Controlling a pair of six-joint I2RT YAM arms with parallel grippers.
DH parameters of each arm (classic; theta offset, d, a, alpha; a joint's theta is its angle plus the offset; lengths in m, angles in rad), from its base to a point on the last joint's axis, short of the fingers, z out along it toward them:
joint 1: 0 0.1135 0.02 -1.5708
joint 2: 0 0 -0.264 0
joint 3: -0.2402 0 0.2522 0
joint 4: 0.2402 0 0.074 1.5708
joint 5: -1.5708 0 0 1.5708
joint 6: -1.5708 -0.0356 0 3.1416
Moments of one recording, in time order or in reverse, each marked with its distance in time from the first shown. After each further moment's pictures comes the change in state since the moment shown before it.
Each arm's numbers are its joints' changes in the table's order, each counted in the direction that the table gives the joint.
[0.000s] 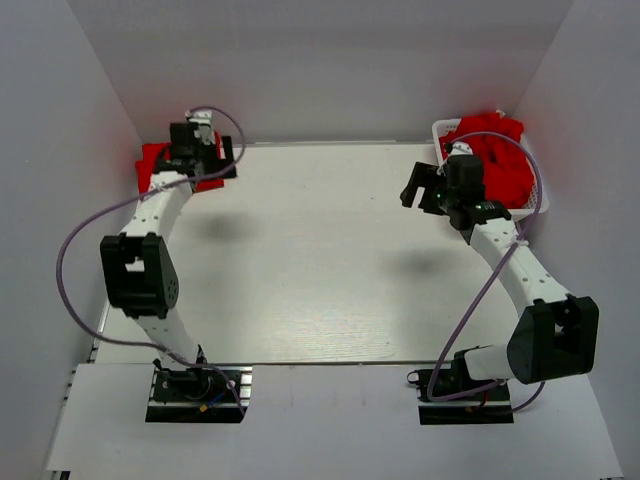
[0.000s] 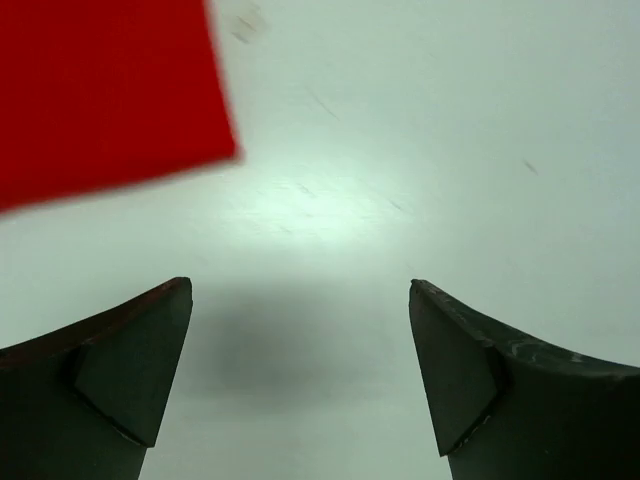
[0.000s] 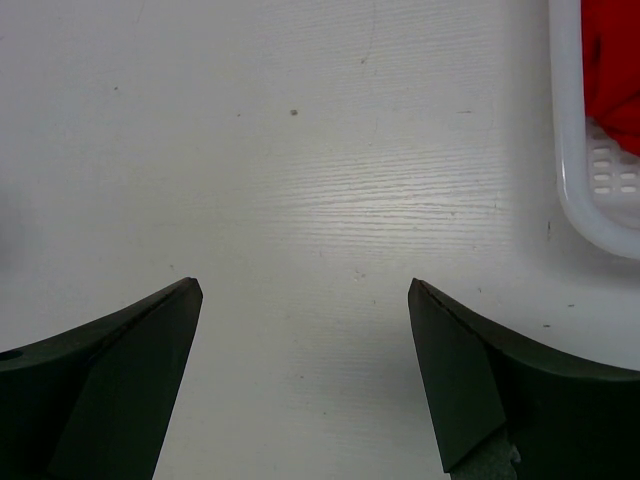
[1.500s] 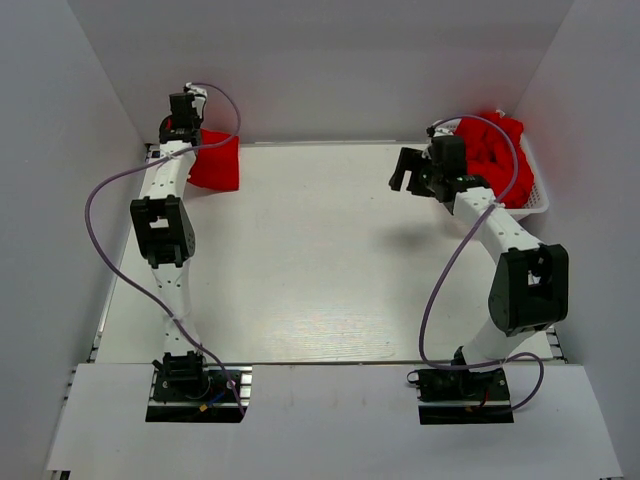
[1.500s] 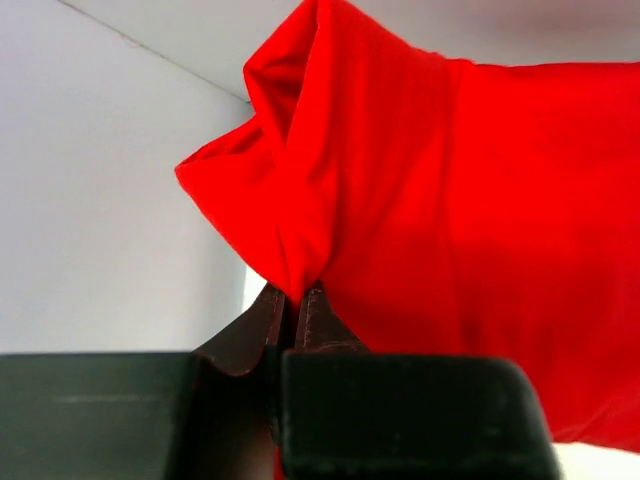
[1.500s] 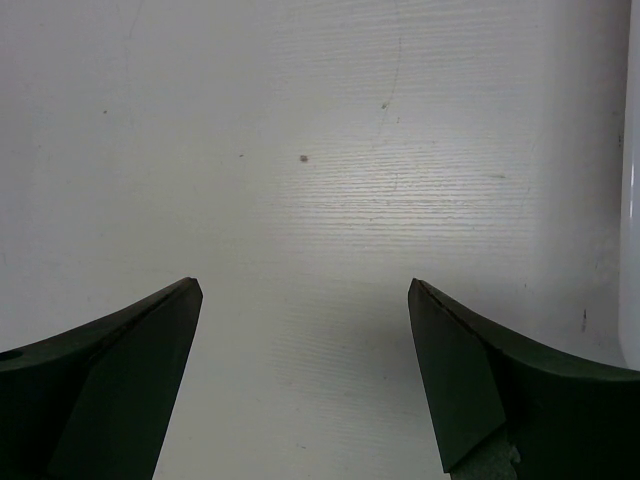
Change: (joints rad) left arm 0.033 0.515 -0.623 0.004 0.451 -0.444; right arm -0.002 0.274 -0.198 -0.035 0.046 0.031
